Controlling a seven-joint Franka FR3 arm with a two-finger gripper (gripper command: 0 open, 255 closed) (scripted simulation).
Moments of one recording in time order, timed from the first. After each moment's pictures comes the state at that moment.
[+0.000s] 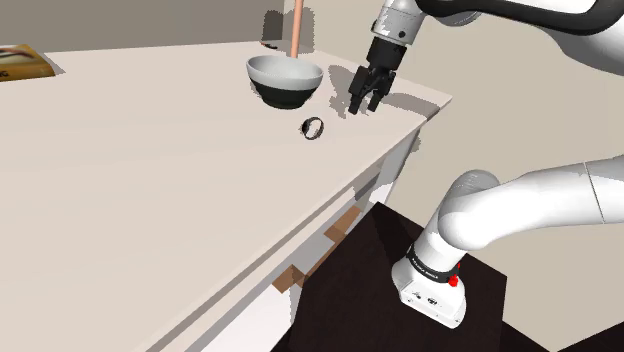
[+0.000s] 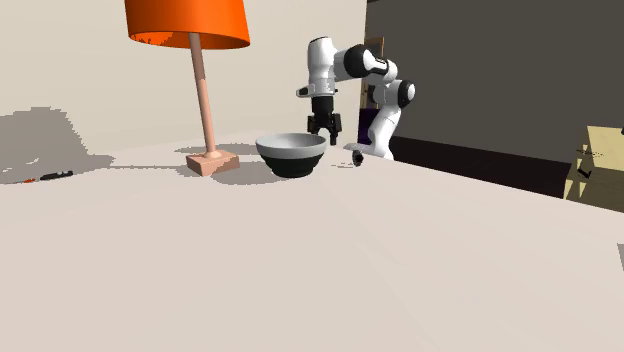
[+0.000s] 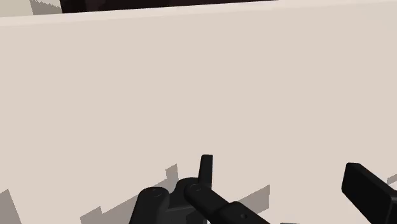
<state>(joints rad) 0.00 -0.79 -0.03 -2.33 0.12 1.60 0.08</state>
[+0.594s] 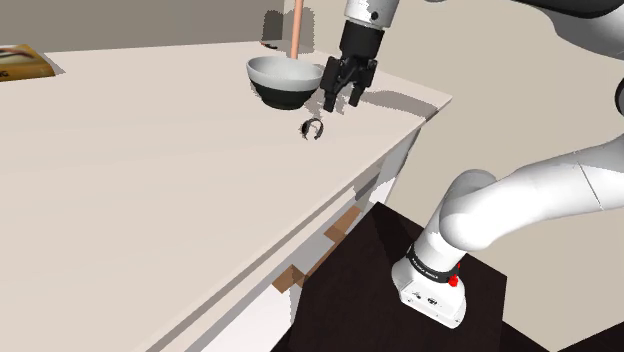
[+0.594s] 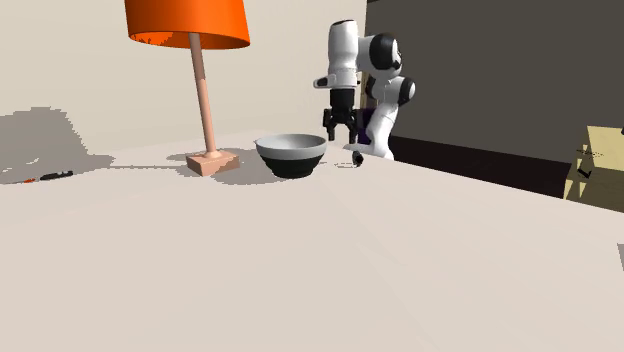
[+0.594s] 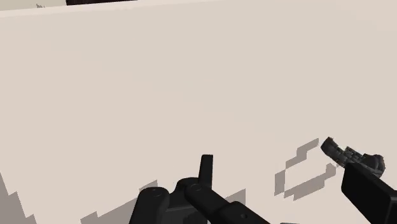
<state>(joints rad) 0.04 -0.67 0.16 -2.18 0.16 1.56 0.27</state>
